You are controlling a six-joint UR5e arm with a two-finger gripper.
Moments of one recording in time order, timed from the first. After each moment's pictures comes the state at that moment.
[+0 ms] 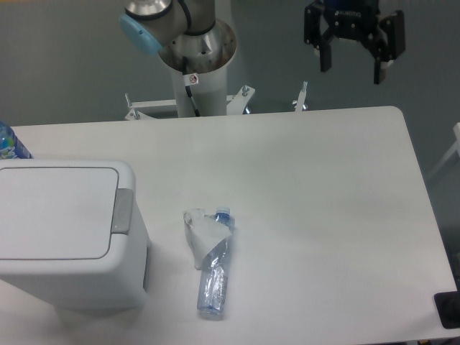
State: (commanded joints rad) arm 2.79 -1.52 -1.48 -1.31 1.44 1.49
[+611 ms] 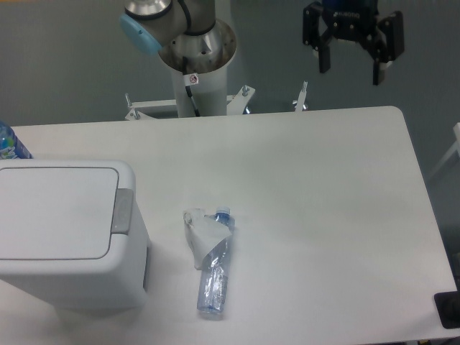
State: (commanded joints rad) arm 2.77 -1.53 -1.47 -1.28 1.45 1.35
